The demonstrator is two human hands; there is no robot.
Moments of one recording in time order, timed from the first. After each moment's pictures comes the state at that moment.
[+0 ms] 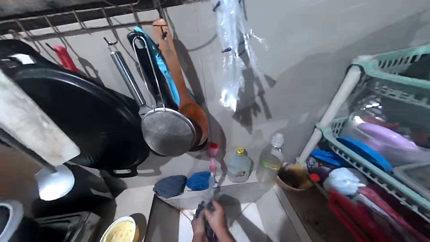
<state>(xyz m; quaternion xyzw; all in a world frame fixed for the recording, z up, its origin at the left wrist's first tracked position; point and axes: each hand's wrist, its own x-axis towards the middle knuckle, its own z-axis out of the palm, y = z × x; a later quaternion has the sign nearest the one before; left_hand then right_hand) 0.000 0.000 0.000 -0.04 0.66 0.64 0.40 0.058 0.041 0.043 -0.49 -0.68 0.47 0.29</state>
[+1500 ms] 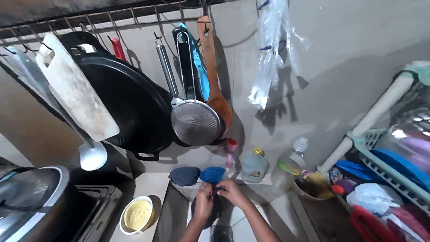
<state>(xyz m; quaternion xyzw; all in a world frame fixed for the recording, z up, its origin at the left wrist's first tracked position) -0.047 -0.006 0.085 0.52 0.69 0.50 0.05 0.067 0.116 0.115 -0.24 -0.86 0.45 0.11</state>
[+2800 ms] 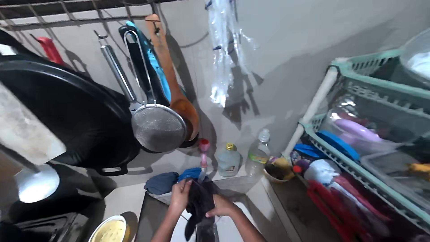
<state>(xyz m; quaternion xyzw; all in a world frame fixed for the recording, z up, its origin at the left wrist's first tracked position) -0.054 0.004 0.147 0.46 0.71 0.49 0.21 0.108 0.119 0.038 -0.31 -0.82 0.48 -0.02</state>
